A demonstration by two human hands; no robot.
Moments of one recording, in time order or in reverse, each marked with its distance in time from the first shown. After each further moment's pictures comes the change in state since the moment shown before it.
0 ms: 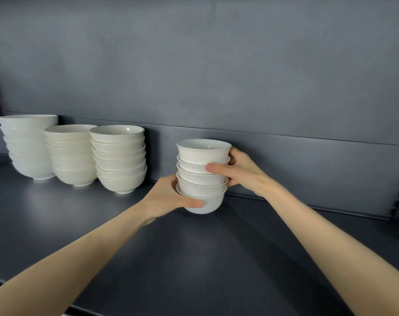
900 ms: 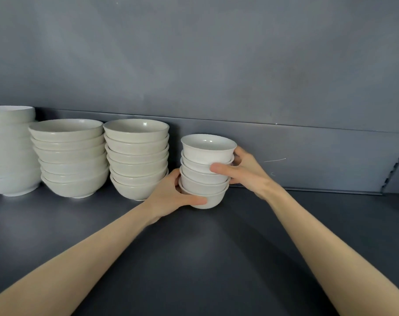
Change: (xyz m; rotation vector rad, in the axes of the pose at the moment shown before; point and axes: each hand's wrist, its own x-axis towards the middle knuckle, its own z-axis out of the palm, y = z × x) left_hand 0.040 -0.072 -0.090 -0.070 -0.175 0.062; right_hand 0.040 0.006 0.093 -0.079 0.270 0.077
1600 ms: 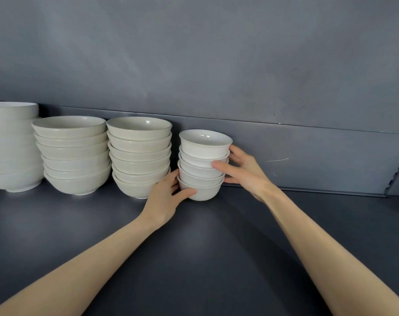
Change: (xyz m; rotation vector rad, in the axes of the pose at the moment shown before) left_hand -0.009 -0.015 0.006 -0.006 0.190 0.163; right_hand 0.004 0.011 0.005 0.106 -0.022 -0.022
